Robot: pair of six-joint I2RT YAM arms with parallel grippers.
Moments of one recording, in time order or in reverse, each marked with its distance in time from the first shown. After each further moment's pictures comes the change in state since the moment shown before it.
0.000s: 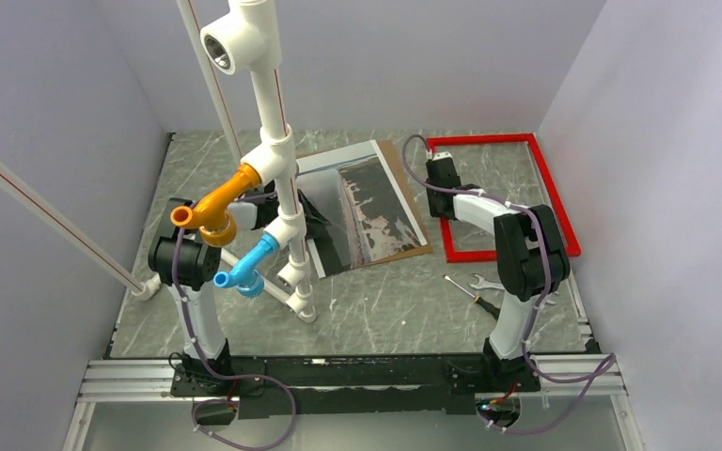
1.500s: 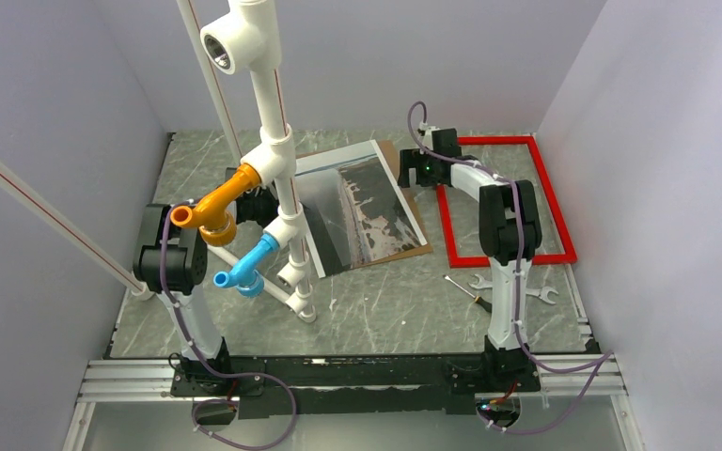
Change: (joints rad) left arm 0.129 -0.069 -0.002 -0.103 -0.094 0.071; right arm -0.108 0.369 0.469 -0.021 -0.539 0.011
